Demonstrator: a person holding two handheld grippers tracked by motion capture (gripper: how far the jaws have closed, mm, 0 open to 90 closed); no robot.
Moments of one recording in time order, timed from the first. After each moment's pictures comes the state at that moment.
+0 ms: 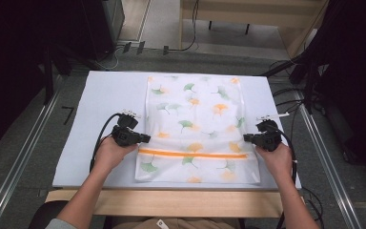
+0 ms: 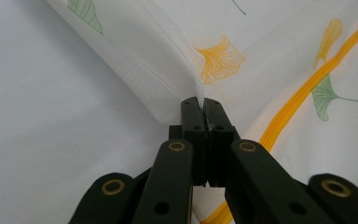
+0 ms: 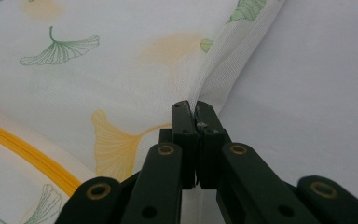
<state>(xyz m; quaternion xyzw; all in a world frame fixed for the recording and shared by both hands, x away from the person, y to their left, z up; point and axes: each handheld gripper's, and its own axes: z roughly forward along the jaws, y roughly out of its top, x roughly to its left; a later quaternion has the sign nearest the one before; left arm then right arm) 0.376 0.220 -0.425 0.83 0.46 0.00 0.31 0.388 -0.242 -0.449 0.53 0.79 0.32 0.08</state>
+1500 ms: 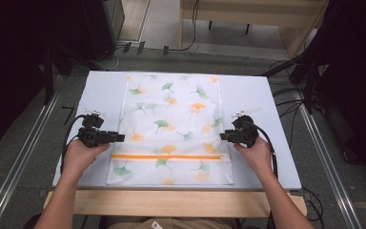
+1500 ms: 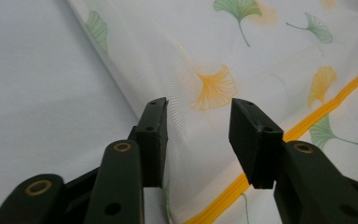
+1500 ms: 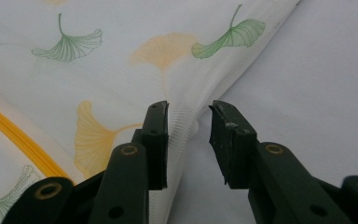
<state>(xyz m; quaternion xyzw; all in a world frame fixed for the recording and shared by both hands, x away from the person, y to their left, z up) 0.361 0.304 -0.415 0.78 0.53 0.02 0.33 0.400 -0.178 -0.445 0.46 0.82 0.32 0.07</state>
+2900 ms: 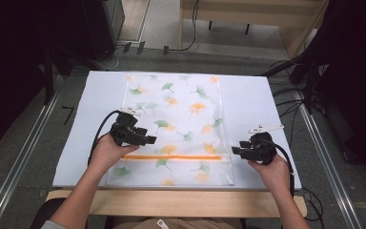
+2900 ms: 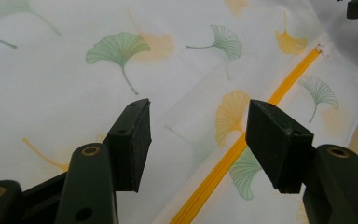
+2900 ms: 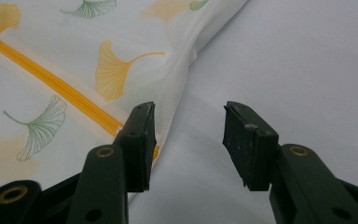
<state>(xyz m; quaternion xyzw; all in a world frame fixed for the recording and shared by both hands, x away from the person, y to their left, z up) 0.368 0.210 -0.403 0.84 0.41 0.01 0.35 0.340 -0.218 -0.440 0.46 0.81 0.35 0.09</state>
